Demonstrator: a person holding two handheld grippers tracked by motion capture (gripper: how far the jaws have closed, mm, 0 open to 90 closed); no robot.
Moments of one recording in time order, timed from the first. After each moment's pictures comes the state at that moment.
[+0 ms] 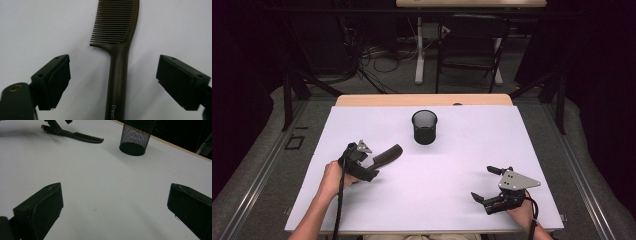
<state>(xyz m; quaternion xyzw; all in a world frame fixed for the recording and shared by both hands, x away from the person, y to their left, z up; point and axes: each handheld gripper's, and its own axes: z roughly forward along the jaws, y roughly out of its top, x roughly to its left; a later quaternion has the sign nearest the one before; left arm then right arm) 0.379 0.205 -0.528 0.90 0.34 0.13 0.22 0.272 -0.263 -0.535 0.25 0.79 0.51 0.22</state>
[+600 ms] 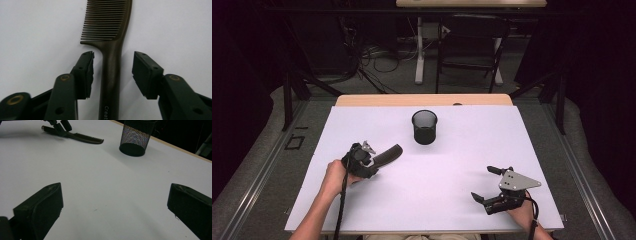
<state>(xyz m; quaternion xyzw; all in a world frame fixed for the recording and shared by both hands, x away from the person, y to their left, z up) 0.384 0.197 -0.529 0.92 0.34 0.10 0.19 0.271 -0.263 -0.534 0.25 0.79 0.51 0.22</state>
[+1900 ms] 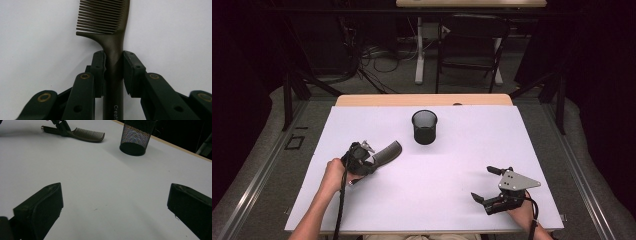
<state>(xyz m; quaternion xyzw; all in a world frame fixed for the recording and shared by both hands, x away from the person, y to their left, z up) 0.390 0.204 -0.532 0.92 0.34 0.07 0.19 0.271 -0.263 -0.534 0.25 0.79 0.51 0.22</state>
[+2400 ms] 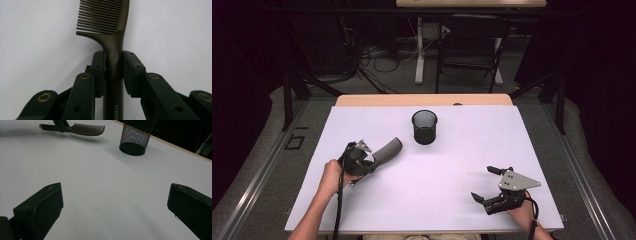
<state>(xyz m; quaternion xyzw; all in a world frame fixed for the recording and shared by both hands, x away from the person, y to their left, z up) 0.381 0.209 -0.523 0.91 0.34 0.08 0.24 0.271 -0.263 -0.534 0.25 0.79 0.51 0.22</state>
